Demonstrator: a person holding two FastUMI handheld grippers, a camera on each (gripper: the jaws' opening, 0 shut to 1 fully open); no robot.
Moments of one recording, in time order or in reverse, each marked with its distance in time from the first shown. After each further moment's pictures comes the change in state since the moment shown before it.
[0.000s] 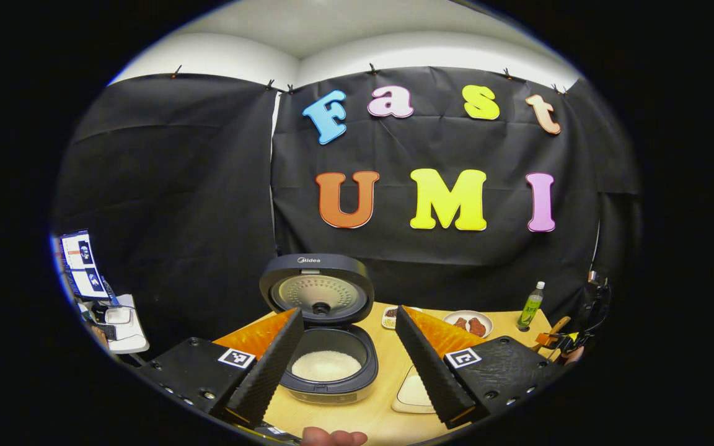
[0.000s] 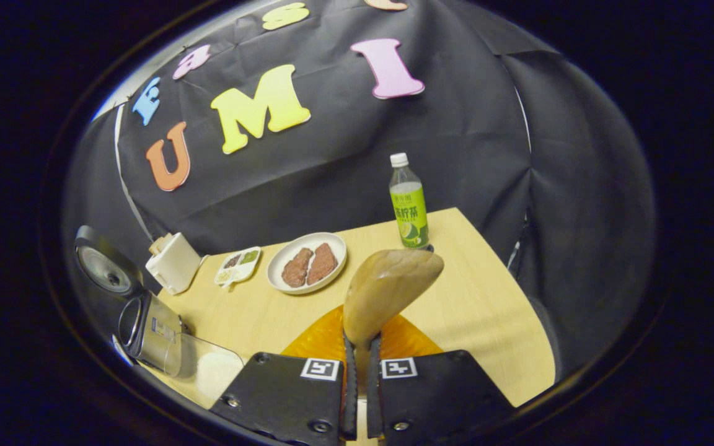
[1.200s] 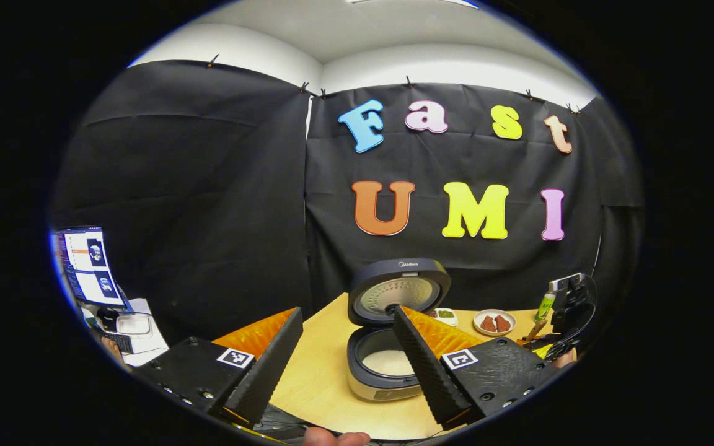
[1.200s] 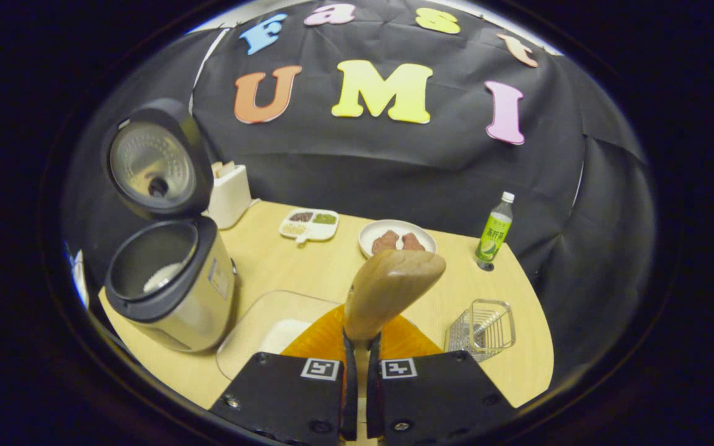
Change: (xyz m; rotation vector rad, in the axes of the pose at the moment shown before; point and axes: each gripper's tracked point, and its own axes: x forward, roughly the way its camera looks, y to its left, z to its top) left arm -0.033 0.171 -0.002 -0.019 -0.033 0.021; right arm -0.039 0.202 -0.102 -0.417 0.047 -0.020
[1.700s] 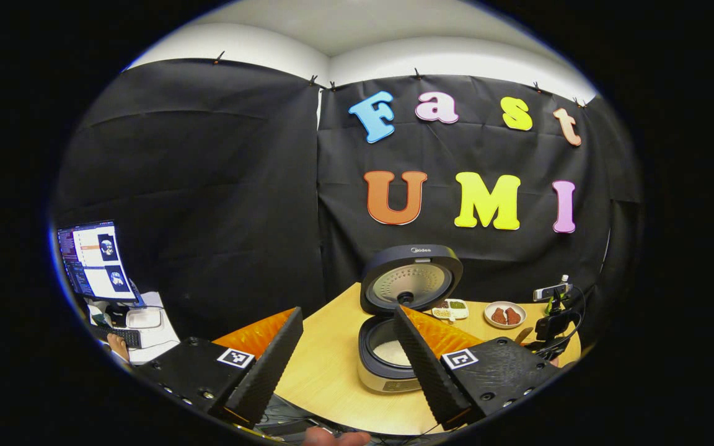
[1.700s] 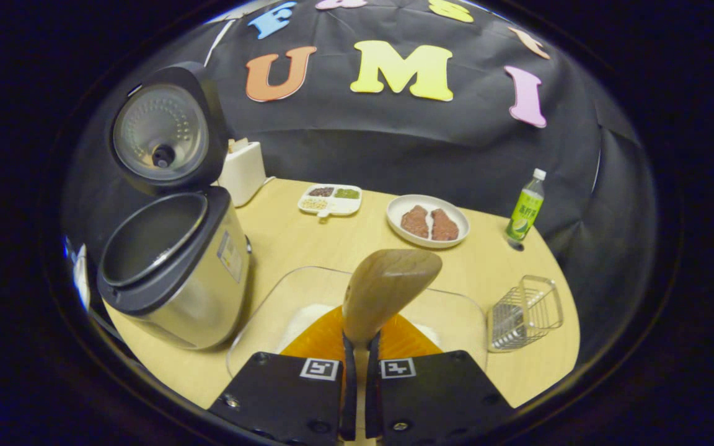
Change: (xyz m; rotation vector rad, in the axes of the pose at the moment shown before) left arm -0.007 0.004 -0.010 -0.018 0.040 0.058; right arm 0.018 0.067 -0.025 0.098 0.089 0.143
